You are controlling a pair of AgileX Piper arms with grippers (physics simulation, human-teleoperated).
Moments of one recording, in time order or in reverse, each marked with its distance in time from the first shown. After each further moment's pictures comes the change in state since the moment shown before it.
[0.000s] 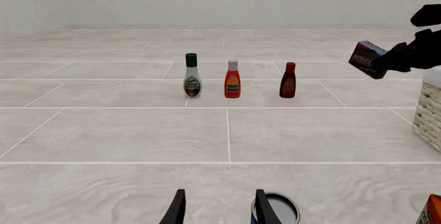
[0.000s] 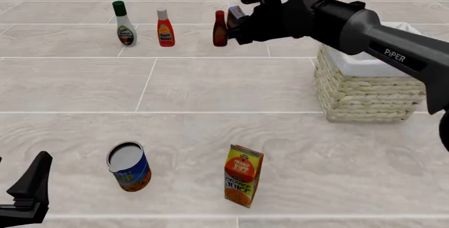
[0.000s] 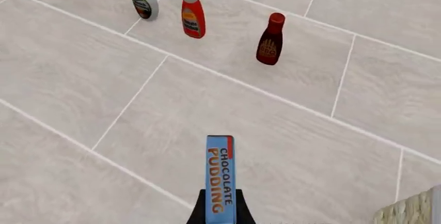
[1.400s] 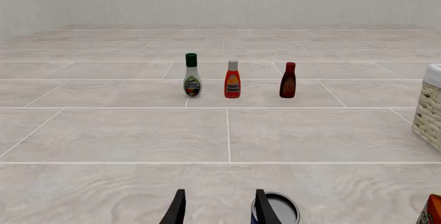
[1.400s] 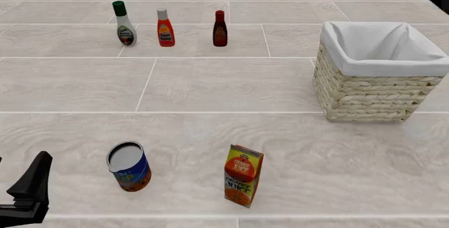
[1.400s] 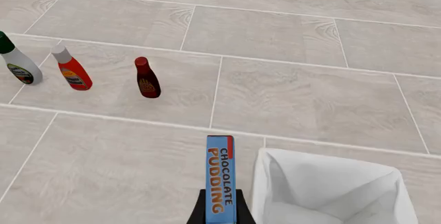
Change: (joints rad) left arm 0.000 0.000 0.000 0.000 0.000; right arm -0.354 -0.112 -0.135 0.134 -0.030
